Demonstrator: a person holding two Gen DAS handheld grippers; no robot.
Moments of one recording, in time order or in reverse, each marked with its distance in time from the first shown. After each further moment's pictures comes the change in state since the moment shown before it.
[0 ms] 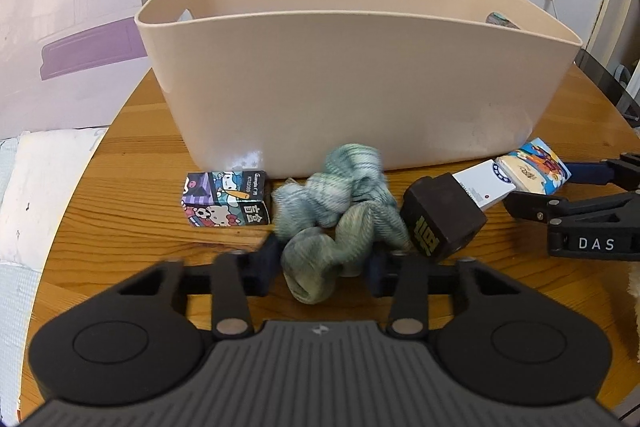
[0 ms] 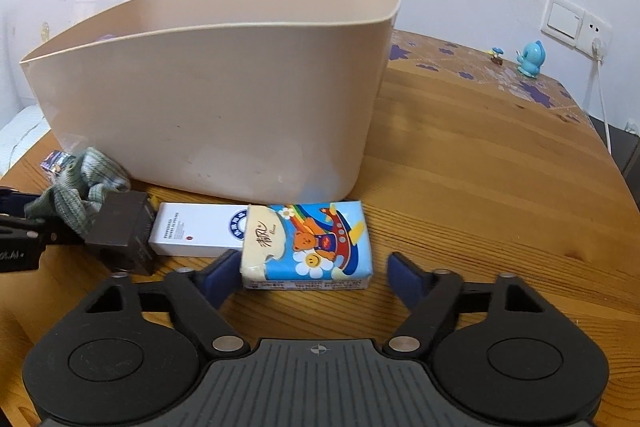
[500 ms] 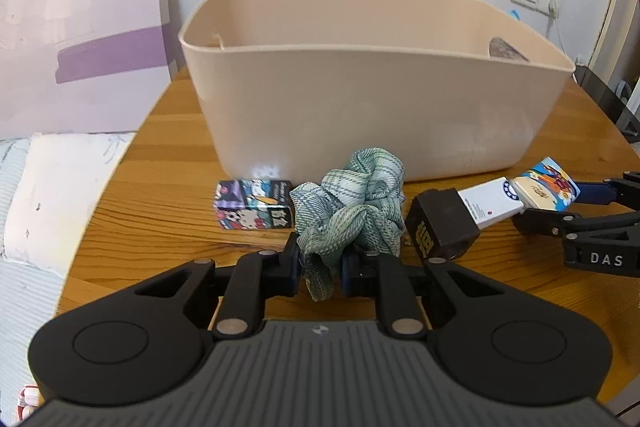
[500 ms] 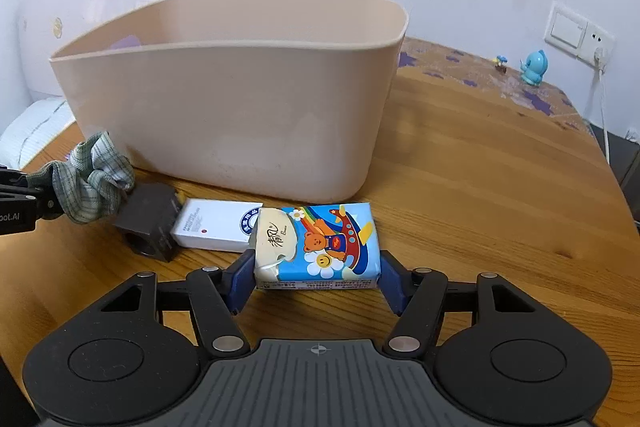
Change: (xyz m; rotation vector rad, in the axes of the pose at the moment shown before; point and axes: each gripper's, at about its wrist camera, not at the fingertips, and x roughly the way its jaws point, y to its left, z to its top) left arm -0.025 0.011 0.002 -0.020 -0.050 0.019; right arm -0.033 0.005 -0.003 -0.019 -0.017 0.015
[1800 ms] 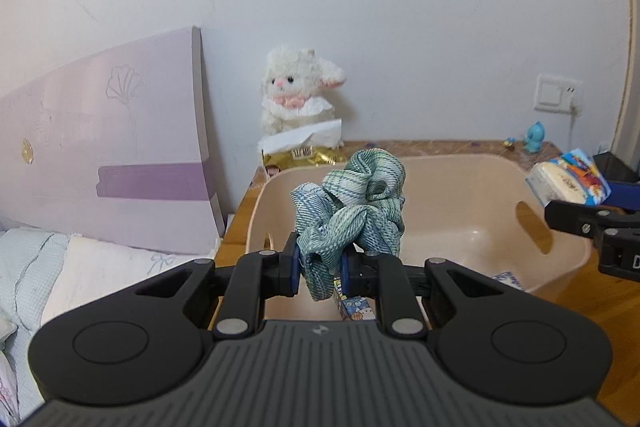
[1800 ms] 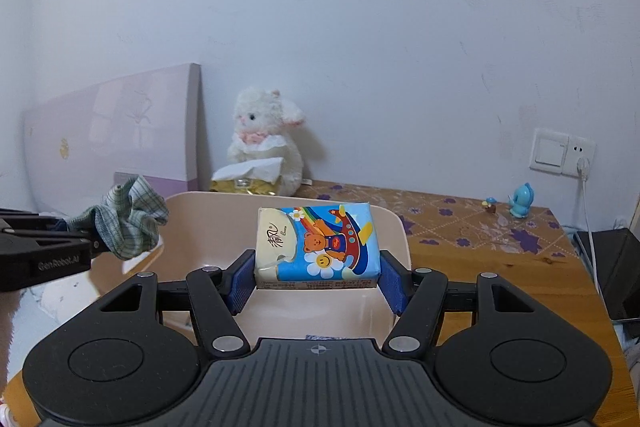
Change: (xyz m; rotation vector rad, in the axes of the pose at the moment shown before) left arm -0.037 0.002 0.098 0.022 -0.277 0.117; right arm -0.039 0.015 0.108 0.062 -0.336 -0.021
